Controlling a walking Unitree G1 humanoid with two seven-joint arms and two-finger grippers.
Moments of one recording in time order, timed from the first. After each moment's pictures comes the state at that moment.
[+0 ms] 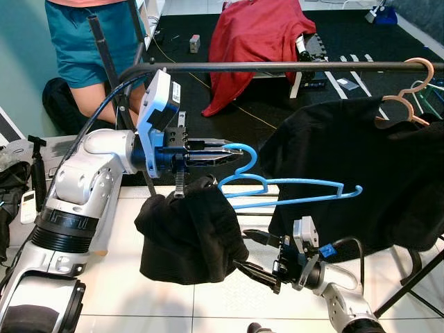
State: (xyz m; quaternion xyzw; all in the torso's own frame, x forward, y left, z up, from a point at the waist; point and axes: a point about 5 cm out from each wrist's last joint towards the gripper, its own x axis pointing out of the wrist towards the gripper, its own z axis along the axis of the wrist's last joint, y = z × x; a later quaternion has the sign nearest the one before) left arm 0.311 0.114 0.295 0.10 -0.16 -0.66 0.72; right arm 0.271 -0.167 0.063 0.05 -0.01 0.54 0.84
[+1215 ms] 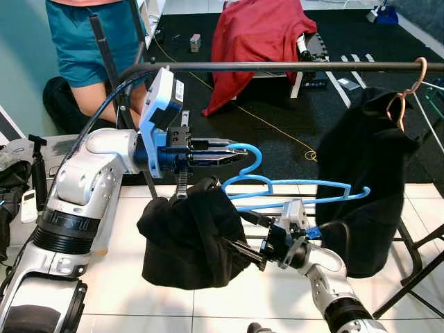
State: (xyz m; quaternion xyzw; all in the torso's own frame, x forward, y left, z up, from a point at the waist) left arm 0.307 0.109 0.298 0.09 -0.17 -0.67 0.72; right arm 0.297 -0.142 0.082 0.05 -0.05 0.54 0.84
